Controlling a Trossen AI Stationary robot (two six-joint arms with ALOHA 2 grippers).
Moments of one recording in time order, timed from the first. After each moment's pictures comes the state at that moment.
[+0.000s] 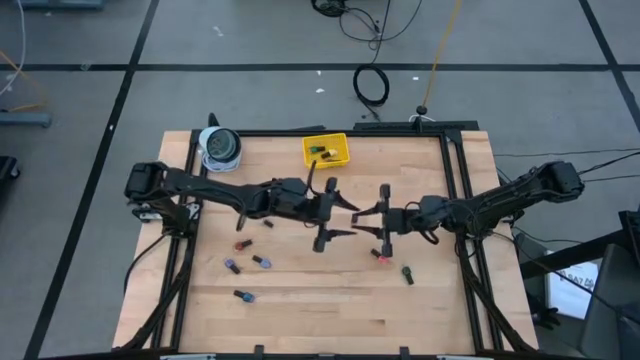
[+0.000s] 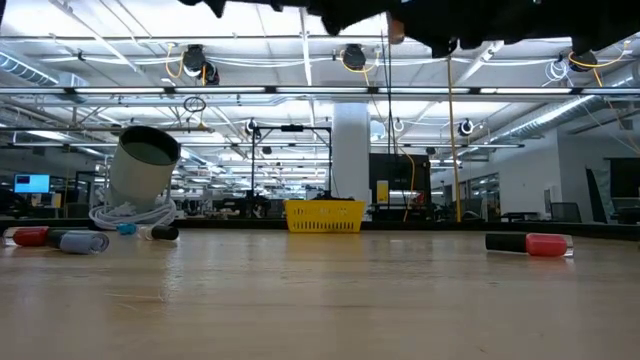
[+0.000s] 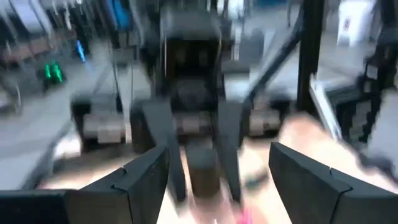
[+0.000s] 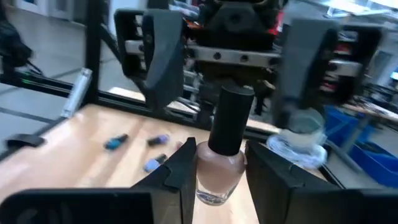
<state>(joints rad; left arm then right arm) -0.06 1.68 1.17 0.37 0.13 0.22 0.19 1.19 0.49 0.71 0.17 -0.23</state>
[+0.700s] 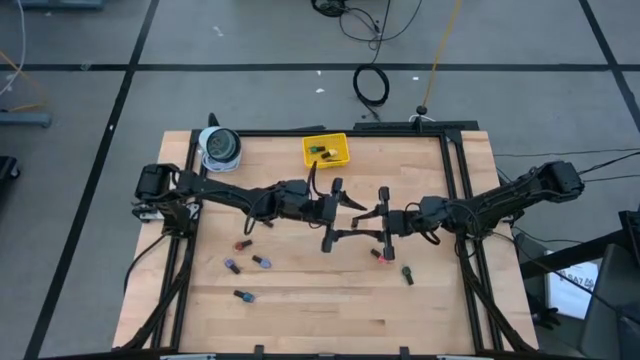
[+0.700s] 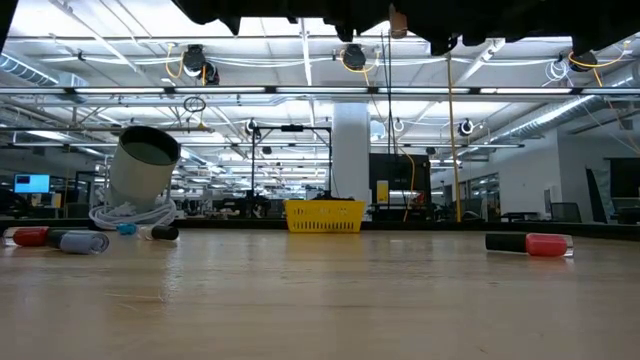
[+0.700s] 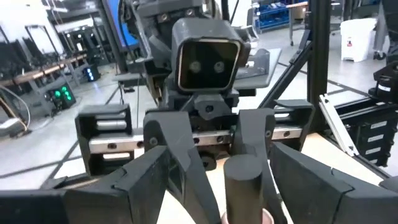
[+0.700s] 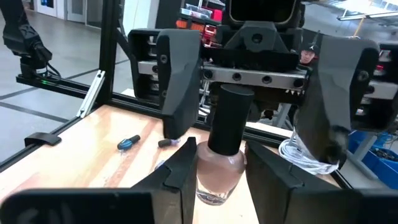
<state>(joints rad) -0.05 1.76 1.17 0.55 0.13 0.23 0.20 1.19 0.49 0.71 0.13 -0.23</state>
